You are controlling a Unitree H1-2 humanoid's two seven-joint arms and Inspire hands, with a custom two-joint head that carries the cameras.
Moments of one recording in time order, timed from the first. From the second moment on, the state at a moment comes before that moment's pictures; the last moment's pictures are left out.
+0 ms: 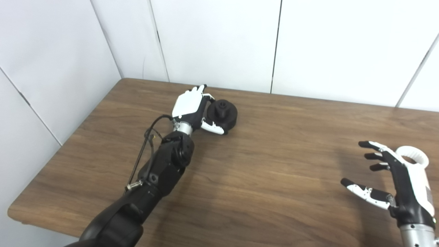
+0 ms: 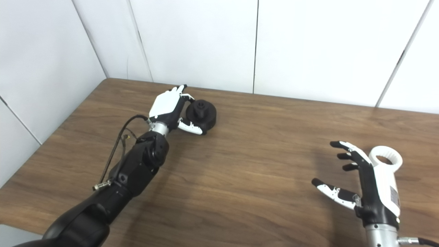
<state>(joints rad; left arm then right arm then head) -0.53 0.33 -0.25 0.51 0.71 0.20 0.19 -0.04 -0.18 0.07 -0.24 -0.57 0.03 -0.08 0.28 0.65</state>
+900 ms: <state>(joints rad) -0.31 0.25 -0.35 0.14 0.65 0.18 0.07 -0.05 -0.17 0.07 -0.27 -0.58 0.06 -0.08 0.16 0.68</state>
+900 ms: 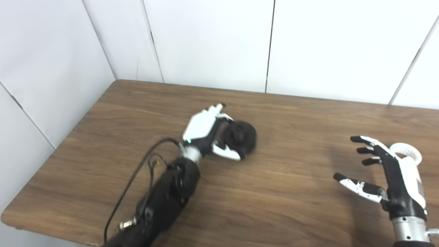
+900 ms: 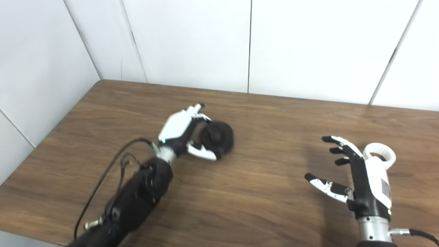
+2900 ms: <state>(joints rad) -0.15 0.27 -0.37 -0.06 0.66 -0.04 -0.13 -0.29 -0.29 0.01 -0.22 -1.05 0.38 0.07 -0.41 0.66</state>
